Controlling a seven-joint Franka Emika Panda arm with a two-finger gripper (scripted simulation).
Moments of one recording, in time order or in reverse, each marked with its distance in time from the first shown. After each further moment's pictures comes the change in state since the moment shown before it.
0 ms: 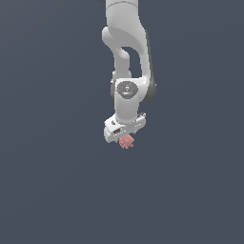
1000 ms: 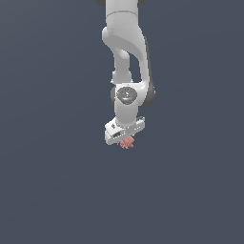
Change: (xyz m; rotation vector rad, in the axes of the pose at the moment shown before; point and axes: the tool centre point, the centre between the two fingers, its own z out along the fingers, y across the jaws) arm 0.000 0.001 0.022 -0.001 0.000 -0.001
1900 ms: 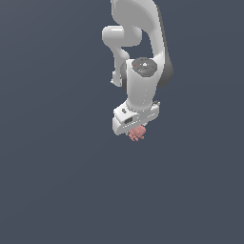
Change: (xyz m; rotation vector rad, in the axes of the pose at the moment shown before) arm 0.030 -0.032 -0.103 0.000 0.000 -0.001
